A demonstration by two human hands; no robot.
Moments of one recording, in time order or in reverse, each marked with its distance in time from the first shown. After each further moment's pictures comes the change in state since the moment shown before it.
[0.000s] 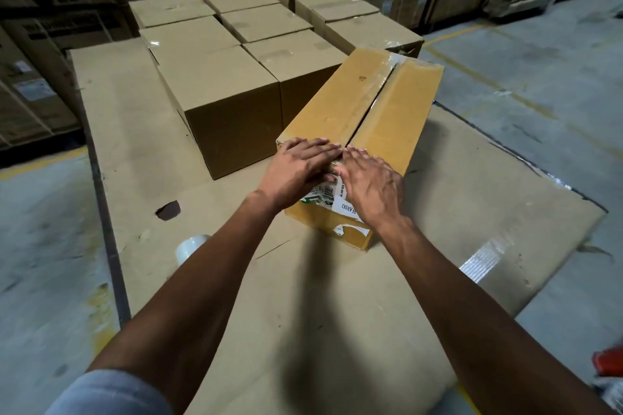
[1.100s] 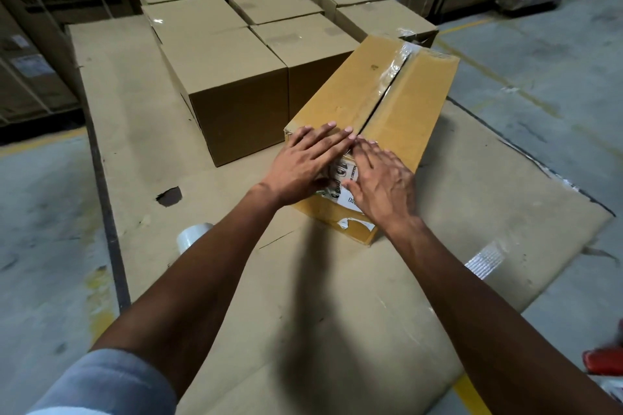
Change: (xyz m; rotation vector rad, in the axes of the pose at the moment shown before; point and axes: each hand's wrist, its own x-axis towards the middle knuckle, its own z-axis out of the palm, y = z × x) left_hand -0.013 -0.004 0.006 0.146 -0.061 0.054; right_hand -0.010 0.002 -0.002 -0.108 0.030 -0.068
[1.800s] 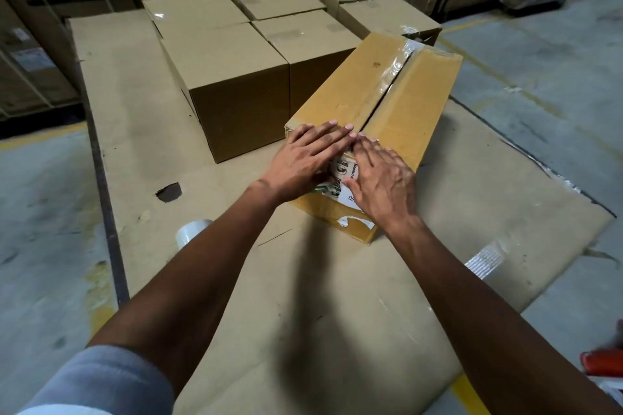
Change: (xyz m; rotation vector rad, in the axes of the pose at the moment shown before) left_hand 0.000 0.000 -0.003 -0.020 0.001 -0.013; right_hand 0.000 0.001 0.004 -0.020 -0.010 -0.011
